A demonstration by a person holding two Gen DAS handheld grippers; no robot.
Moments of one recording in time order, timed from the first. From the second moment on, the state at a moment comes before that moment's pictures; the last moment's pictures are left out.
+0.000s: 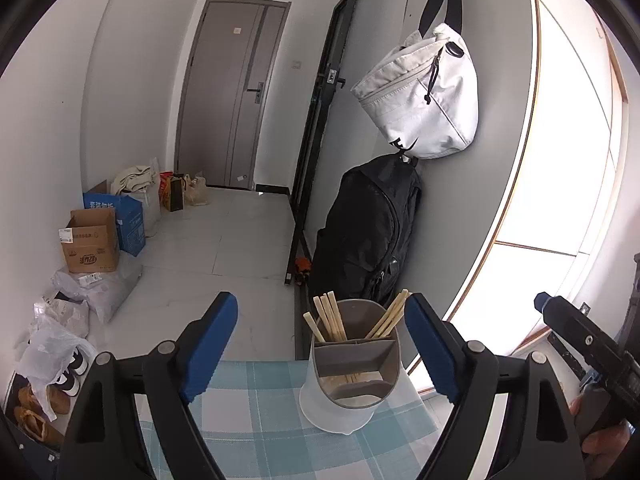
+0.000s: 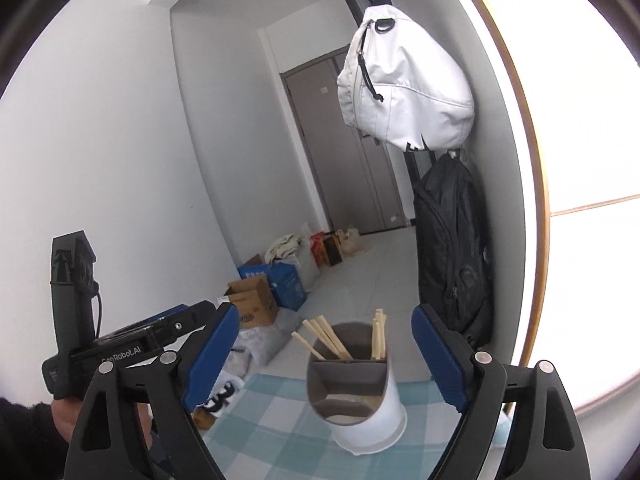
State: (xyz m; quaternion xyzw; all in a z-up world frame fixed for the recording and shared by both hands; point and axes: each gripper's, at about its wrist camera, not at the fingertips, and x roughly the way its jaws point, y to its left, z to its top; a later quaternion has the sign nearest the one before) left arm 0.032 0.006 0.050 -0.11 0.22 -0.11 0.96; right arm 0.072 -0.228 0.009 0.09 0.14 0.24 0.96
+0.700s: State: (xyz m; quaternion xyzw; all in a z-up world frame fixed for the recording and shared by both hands) left arm -0.036 0.000 0.027 -0.08 0.20 -0.05 0.98; right arm -0.001 -0.235 -0.029 0.06 0.10 0.20 0.97
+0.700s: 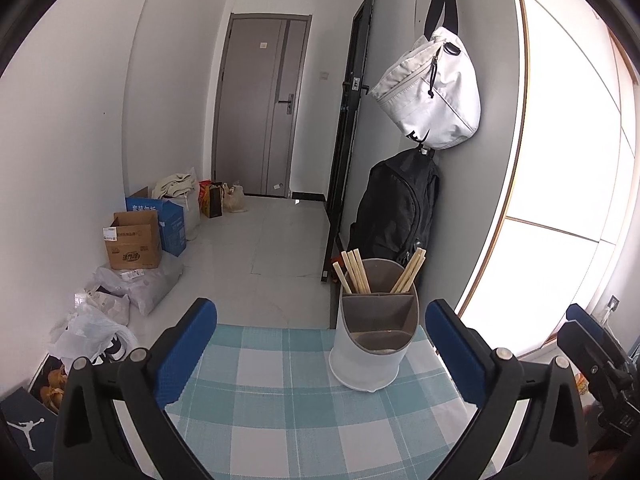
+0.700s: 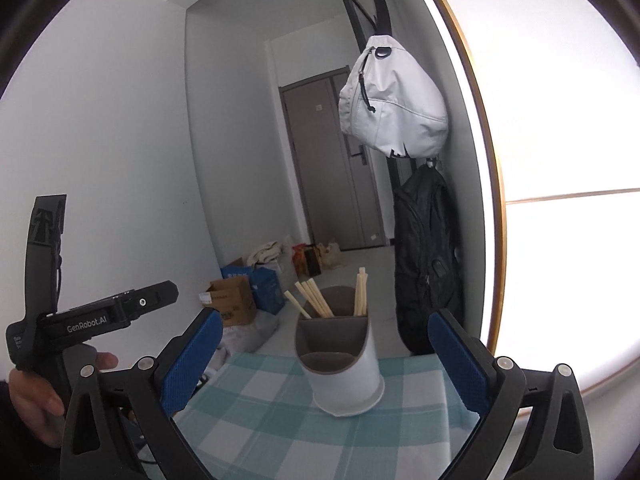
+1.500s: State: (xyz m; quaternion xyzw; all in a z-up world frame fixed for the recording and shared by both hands) left arm -0.044 -0.018 0.022 -0.06 0.19 -0.03 0.98; right arm -0.003 -0.236 -0.033 0.06 0.09 0.20 0.97
